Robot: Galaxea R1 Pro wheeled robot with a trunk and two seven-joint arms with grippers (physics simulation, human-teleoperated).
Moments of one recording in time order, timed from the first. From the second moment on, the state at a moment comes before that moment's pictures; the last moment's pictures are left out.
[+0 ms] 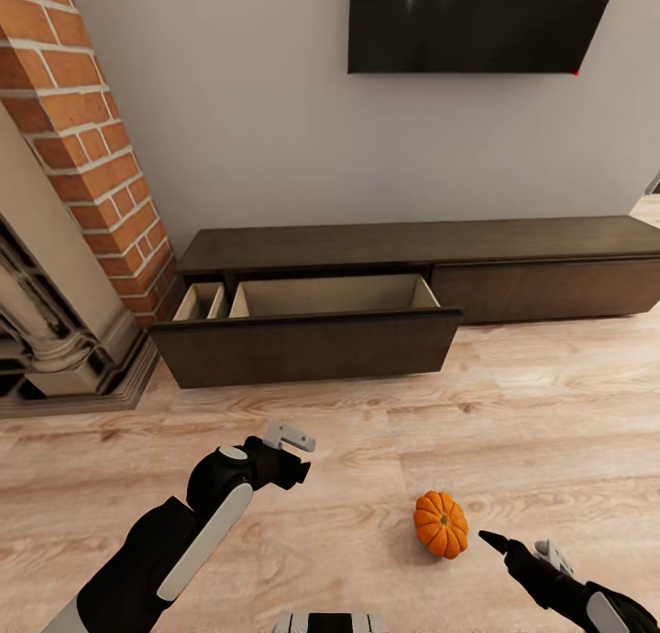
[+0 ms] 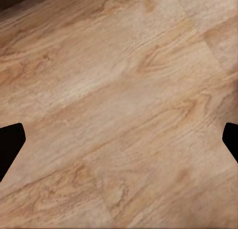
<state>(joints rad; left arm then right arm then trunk) -0.50 0.12 -0.61 -1.59 0.50 1.05 0.37 -0.45 -0.28 -0.49 -0.35 -0.35 0.45 0.62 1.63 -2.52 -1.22</state>
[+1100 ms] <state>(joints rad) -0.50 0.11 -0.61 -1.59 0.50 1.05 0.37 -0.49 -0.35 -0.53 -0.38 -0.35 0.48 0.72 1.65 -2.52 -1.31</state>
